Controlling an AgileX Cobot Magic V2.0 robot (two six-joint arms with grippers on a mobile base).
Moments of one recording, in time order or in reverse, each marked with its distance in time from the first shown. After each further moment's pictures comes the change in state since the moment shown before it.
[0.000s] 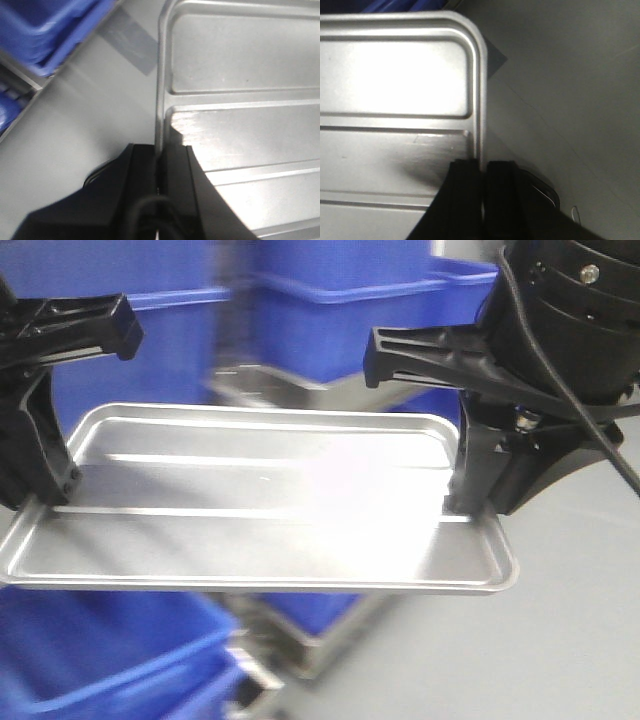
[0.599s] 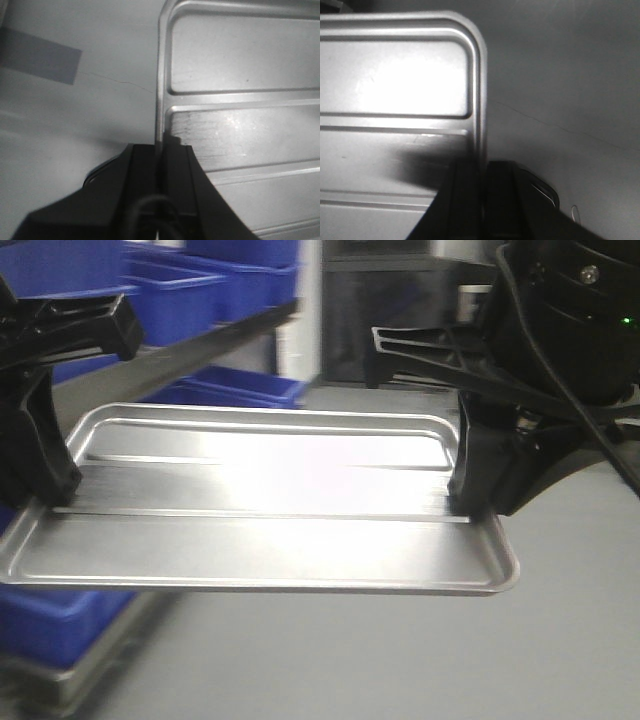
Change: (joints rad) left arm 0.000 0.000 0.000 -0.002 0.000 0.000; right arm 0.000 0.000 0.000 0.000 0.002 0.000
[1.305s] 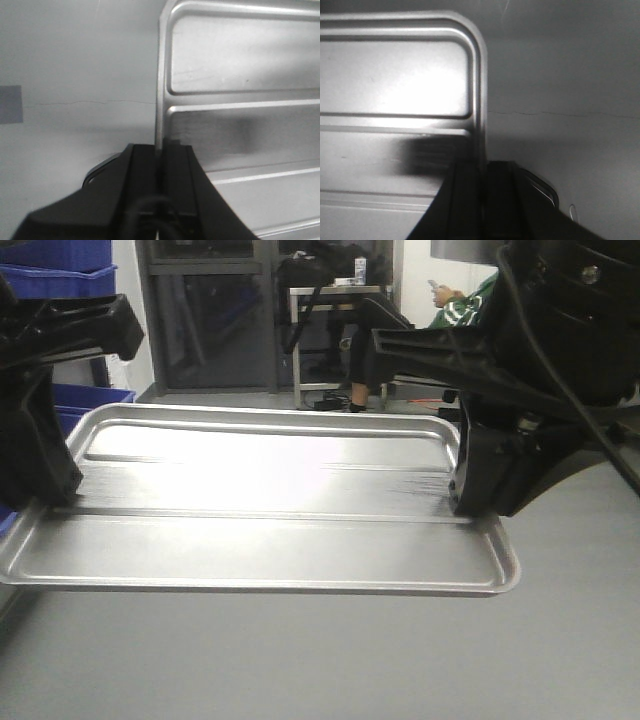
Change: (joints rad) left arm 0.000 0.000 0.000 -0.004 0.000 0.001; right arm 0.000 0.000 0.000 0.000 0.004 0.000
